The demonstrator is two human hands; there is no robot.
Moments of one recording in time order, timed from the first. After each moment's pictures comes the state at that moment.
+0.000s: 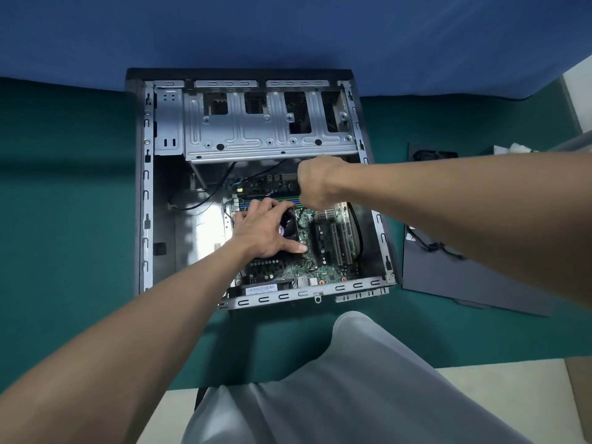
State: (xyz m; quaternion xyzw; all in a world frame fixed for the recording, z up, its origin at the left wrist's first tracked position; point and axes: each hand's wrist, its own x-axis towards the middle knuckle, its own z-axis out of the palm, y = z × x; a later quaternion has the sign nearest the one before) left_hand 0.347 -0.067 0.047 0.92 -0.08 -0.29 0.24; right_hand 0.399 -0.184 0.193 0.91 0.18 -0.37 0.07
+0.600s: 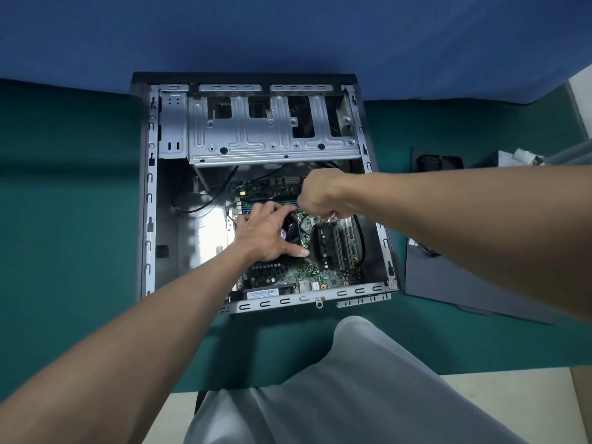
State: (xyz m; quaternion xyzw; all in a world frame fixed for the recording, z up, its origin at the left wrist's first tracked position) left_hand 0.347 -0.068 0.049 0.92 -0.07 -0.29 0.24; right_hand 0.396 -0.179 0.183 0.91 0.04 -0.41 -0.04
